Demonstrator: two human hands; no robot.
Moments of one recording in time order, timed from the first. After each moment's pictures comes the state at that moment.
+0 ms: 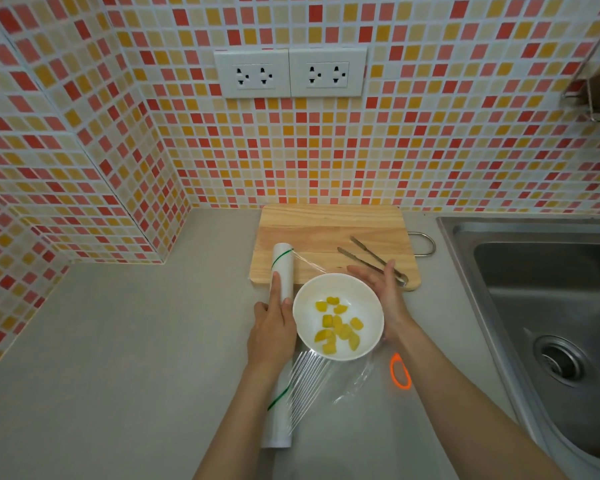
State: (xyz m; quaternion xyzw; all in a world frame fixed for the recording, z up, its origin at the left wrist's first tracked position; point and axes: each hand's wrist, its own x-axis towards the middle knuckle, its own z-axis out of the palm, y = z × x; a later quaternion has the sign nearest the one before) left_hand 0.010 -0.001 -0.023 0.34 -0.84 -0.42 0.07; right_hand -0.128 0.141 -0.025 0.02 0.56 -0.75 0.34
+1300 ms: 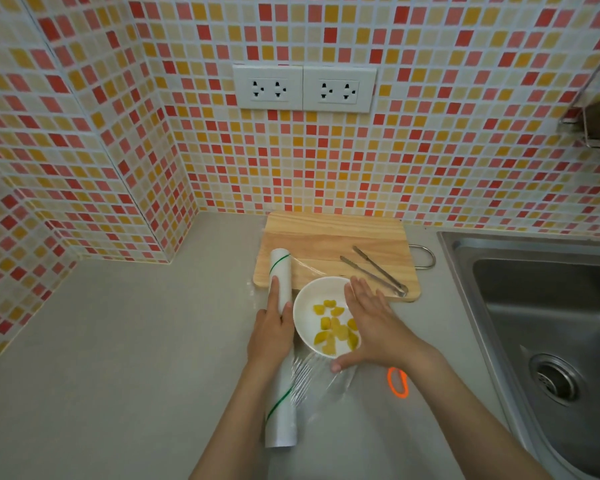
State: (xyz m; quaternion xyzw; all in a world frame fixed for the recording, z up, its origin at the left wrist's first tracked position) left_hand 0.009 -0.012 -0.023 0.34 -0.82 -0.45 0.06; right_hand -0.088 0.158 0.010 -0.44 0.88 -0.10 0.16
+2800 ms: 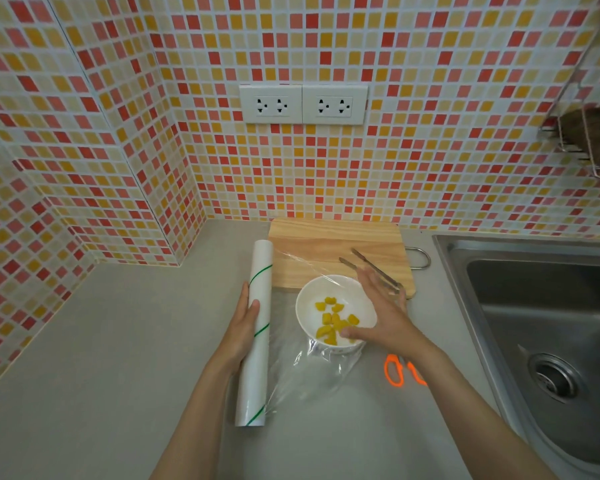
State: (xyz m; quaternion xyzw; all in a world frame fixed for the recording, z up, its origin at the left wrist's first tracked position) left_hand 0.051 -0.052 -0.018 0.29 -0.69 -0.65 0.09; right_hand -0.082 0.179 0.022 -0.36 0.87 -0.31 0.15
